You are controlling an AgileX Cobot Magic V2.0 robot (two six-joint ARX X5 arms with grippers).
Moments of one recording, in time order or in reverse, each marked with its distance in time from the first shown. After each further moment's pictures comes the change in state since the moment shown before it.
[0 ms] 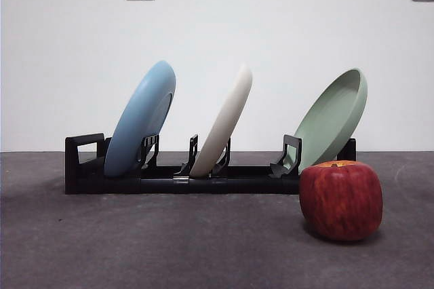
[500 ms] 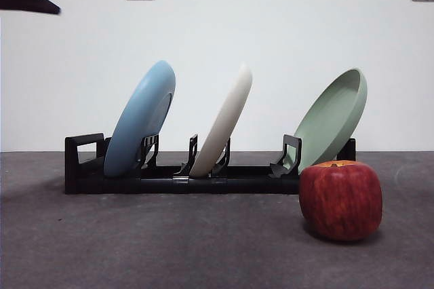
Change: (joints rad) left arm -0.108 0.254 0.038 0.167 -0.074 -0.055; right arm 0.000 0.006 0.000 -0.006 0.000 -0.002
